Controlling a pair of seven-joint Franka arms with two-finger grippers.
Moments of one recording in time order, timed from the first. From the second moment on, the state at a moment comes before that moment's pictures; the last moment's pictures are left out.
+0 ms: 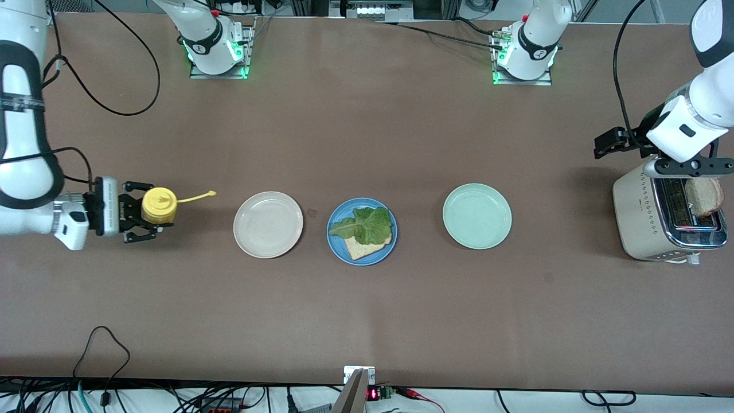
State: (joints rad) left arm 0.07 0.00 -0.09 -1.77 0.00 1.66 -0.05; right arm -0.09 0.54 -0.05 -1.57 0.59 1.71 -1.93
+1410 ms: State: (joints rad) left arm 0.07 0.00 -0.09 -1.77 0.00 1.66 -0.02; right arm 0.45 0.54 -0.04 -1.49 -0.03 1.88 -1.10
